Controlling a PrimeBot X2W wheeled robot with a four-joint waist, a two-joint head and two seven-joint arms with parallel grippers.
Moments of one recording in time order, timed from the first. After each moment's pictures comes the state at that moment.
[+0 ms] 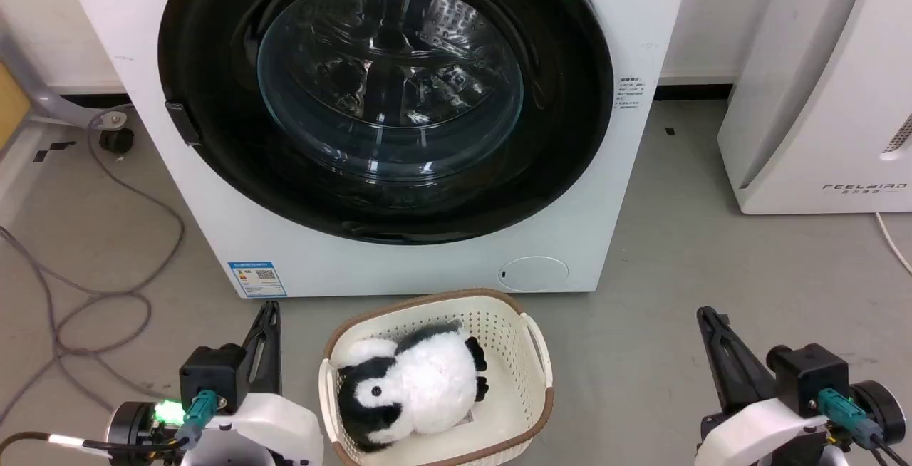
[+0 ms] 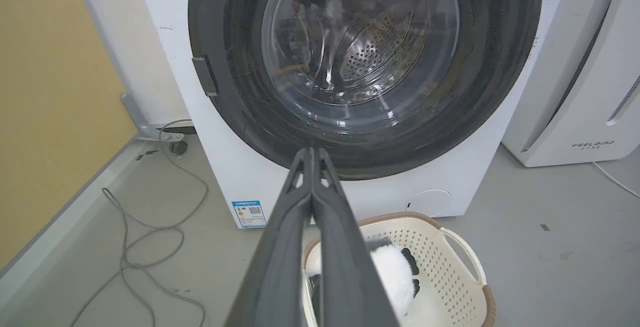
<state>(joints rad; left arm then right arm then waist) 0.00 0.05 0.00 0.01 0.00 0.00 0.00 0.01 -0.05 0.00 0.00 0.01 0.13 0.00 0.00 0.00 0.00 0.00</state>
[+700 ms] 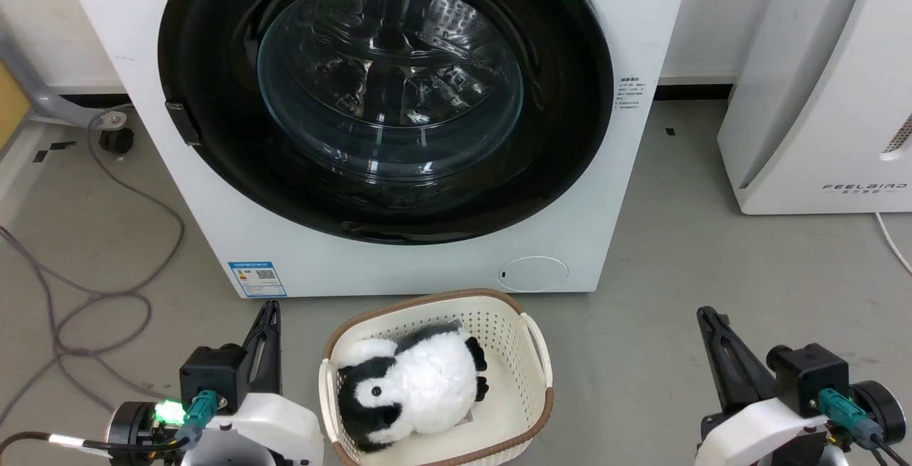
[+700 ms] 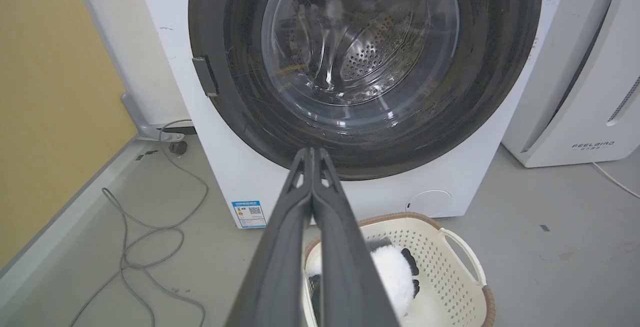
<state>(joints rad) 0.00 0.05 0.00 0.00 0.00 0.00 0.00 0.01 -0.05 0.00 0.00 0.01 0.13 0.00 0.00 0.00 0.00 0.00</state>
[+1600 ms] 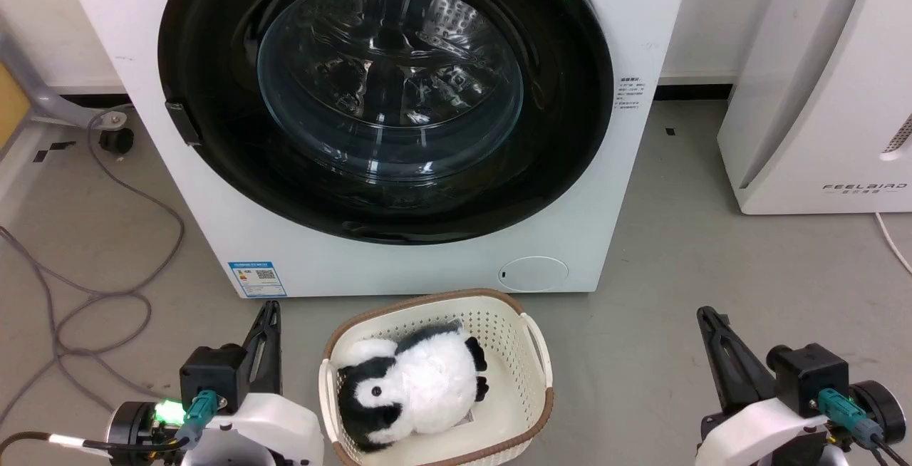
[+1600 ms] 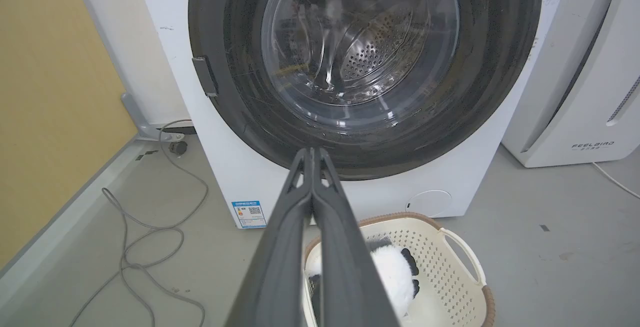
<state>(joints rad) 0.00 0.05 0.00 0.00 0.00 0.00 0.00 0.01 -0.05 0.00 0.00 0.01 0.13 0.00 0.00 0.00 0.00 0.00</state>
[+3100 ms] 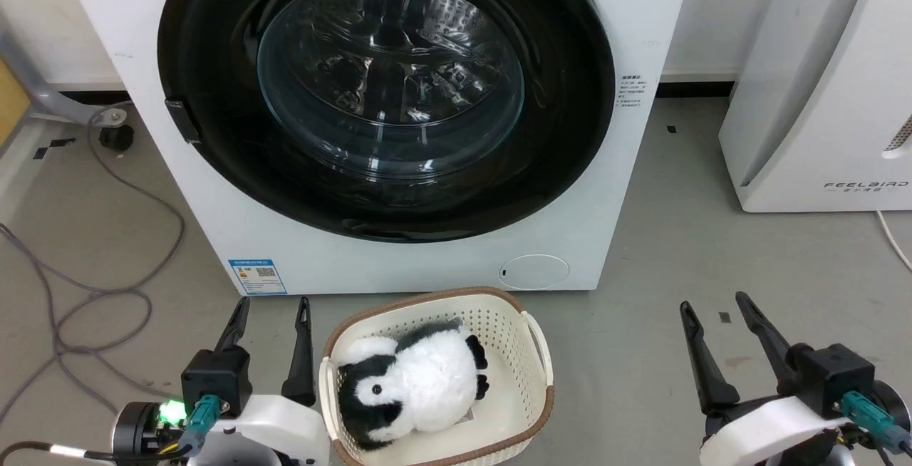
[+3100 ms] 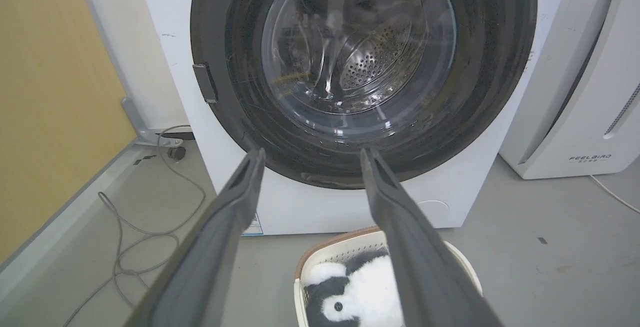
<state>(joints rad) 0.00 0.05 -0.02 0.01 -0.02 0.02 -0.04 0.01 -0.05 0.00 -0.01 0.08 0.13 -0.04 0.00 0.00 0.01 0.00</state>
